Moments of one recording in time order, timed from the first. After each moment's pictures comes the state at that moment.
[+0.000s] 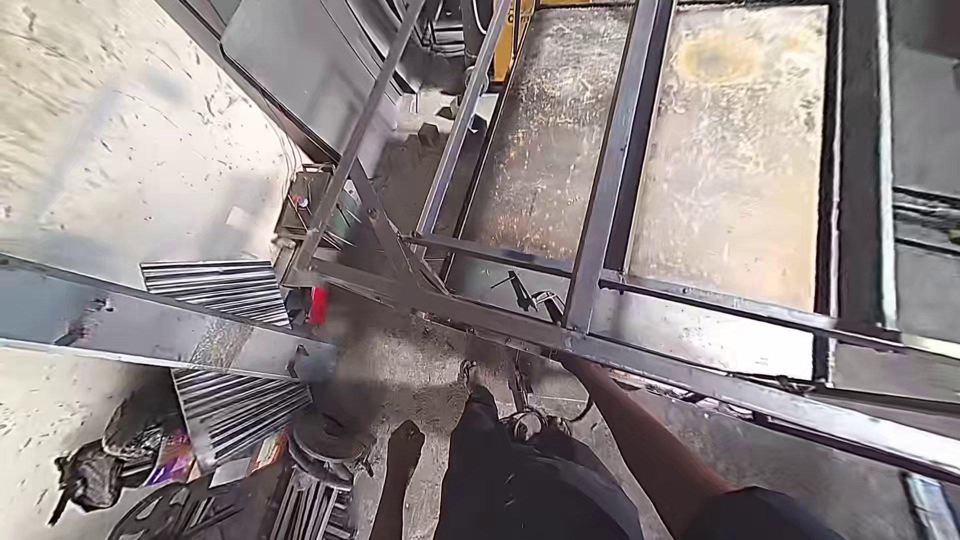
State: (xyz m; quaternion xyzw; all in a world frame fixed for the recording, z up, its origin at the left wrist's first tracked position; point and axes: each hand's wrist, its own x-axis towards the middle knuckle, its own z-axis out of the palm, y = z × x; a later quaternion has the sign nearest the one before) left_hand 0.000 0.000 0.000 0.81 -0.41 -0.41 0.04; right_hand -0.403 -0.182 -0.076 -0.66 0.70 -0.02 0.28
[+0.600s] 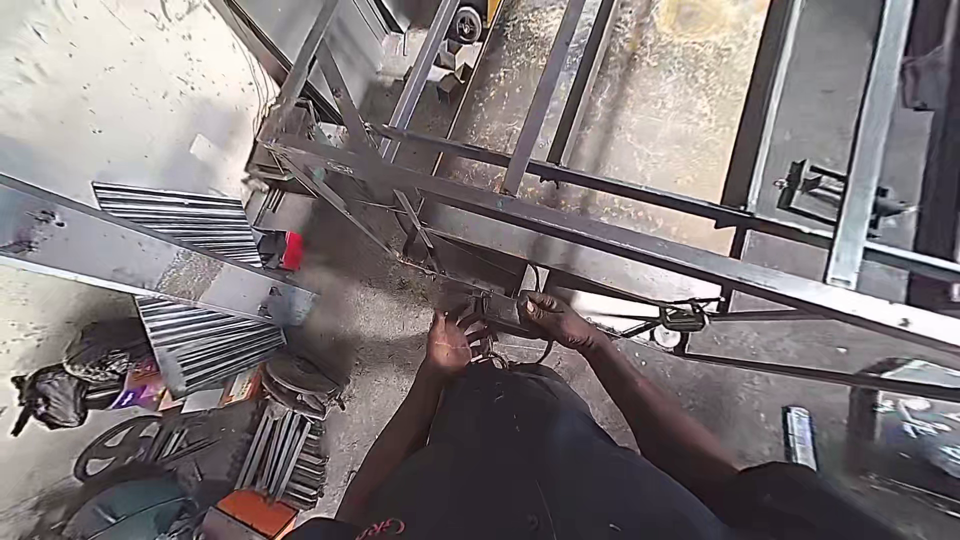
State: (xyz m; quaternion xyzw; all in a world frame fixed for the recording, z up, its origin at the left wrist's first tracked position) left_hand -0.204 -0.071 0.026 0.41 -0.06 -0.79 0.45; right_hand -0.459 -0.130 0.072 -0.49 0.30 -0.28 0.77
